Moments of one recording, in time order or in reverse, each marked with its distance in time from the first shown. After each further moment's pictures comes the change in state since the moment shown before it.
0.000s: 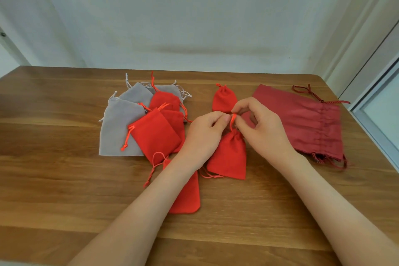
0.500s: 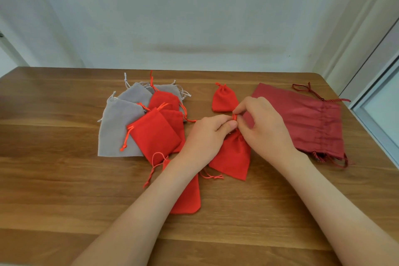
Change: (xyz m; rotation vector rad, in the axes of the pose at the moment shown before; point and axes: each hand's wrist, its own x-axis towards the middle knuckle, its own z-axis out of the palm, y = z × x) left_hand -0.005 0.009 -0.003 0.212 -0.091 0.094; right_hand 0.002 0.012 0.001 -0.287 0.093 -0.230
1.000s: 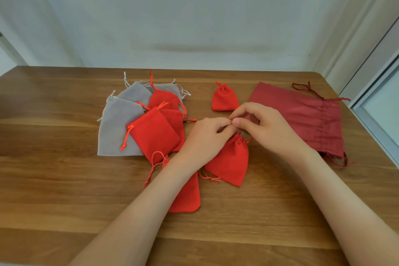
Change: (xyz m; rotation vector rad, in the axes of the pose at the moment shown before) left_hand -0.002 -0.001 -0.002 0.080 -0.057 -0.005; right_hand 0.005 0.003 -0.013 0.357 -0.311 0.334
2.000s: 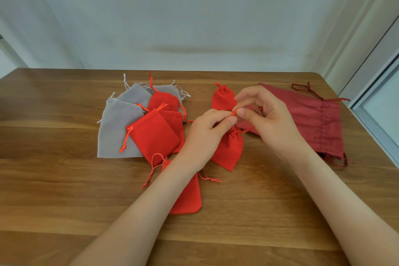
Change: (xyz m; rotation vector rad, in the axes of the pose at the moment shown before) left_hand 0.001 0.001 0.005 -0.328 0.141 0.025; right_hand 0.000 -0.009 0.000 0.389 0.112 -0.143
